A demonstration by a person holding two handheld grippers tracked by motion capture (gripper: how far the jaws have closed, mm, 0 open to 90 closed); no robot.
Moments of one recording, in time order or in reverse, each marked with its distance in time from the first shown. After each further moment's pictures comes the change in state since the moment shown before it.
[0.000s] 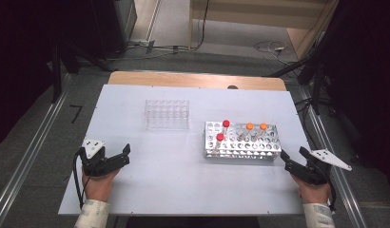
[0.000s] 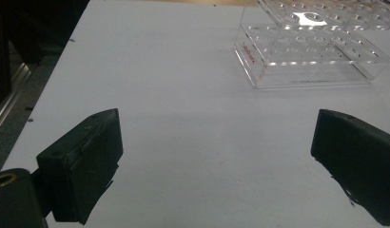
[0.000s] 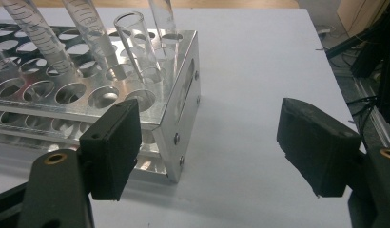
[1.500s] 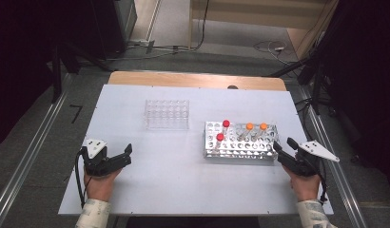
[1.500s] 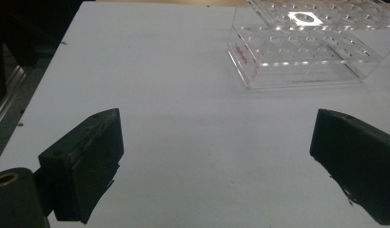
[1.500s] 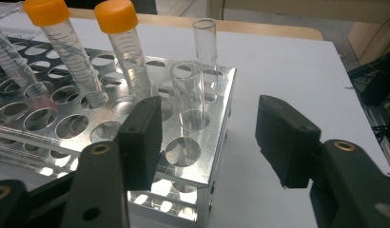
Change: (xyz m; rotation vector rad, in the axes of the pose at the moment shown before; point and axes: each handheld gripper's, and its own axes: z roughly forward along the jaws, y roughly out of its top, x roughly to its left) left arm -0.004 0.001 0.001 -0.003 -0.016 0.010; right arm 0.022 0.017 0.017 -0.046 0.035 -0.072
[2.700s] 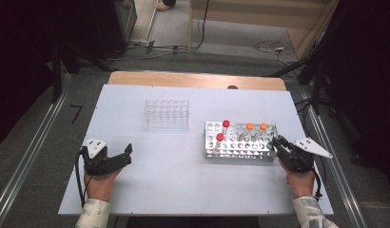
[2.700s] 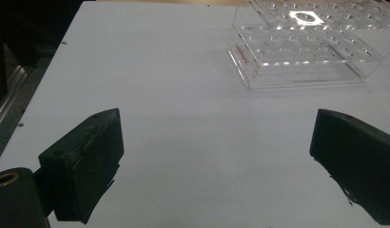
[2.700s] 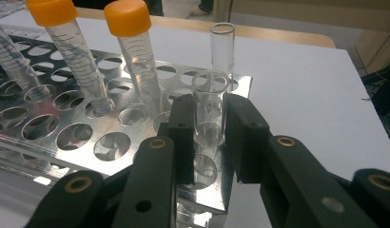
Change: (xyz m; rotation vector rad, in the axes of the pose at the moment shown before) left arm 0.000 0.000 0.001 0.003 0.003 0.002; right arm 0.005 0.002 0.013 -0.010 0.020 -0.030
